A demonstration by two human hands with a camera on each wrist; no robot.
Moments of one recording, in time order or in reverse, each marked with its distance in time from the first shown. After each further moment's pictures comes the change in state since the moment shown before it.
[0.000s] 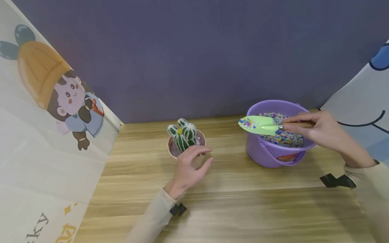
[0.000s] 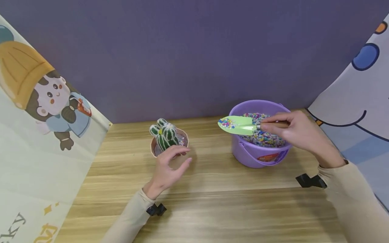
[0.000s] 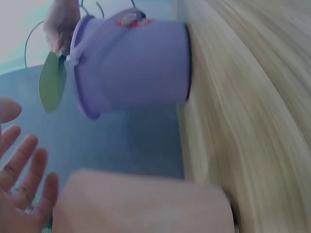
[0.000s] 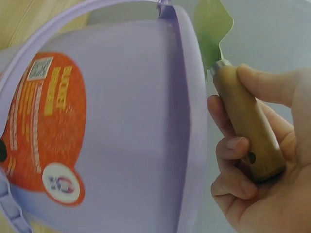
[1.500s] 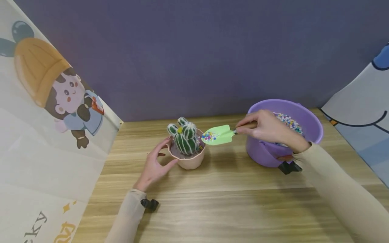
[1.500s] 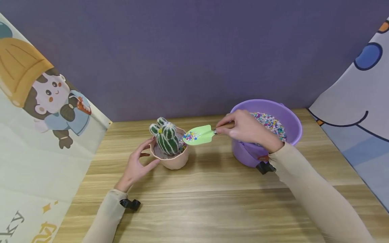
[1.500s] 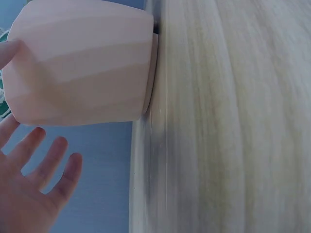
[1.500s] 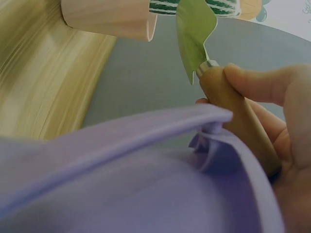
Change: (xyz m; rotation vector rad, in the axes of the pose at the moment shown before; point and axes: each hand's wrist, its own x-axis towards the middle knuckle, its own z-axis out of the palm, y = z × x) left_hand -0.044 -0.085 -0.085 -0.005 -0.142 -0.487; right_hand 0.066 -0.055 0.081 -0.125 -0.280 -0.222
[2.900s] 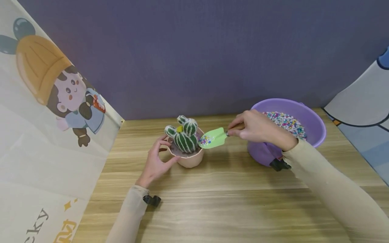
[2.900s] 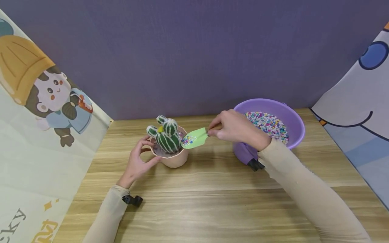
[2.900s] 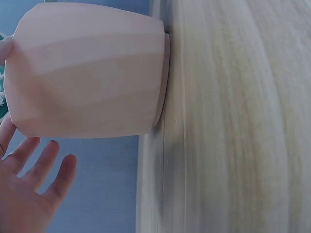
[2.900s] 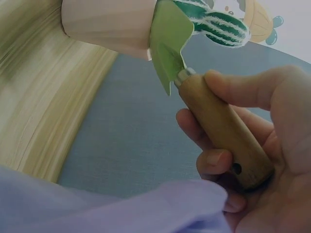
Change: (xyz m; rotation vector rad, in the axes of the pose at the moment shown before) left_hand 0.007 0.006 0.001 -0.033 0.060 0.001; right_hand 0.023 -0.022 0.016 -0.186 -0.028 -0.086
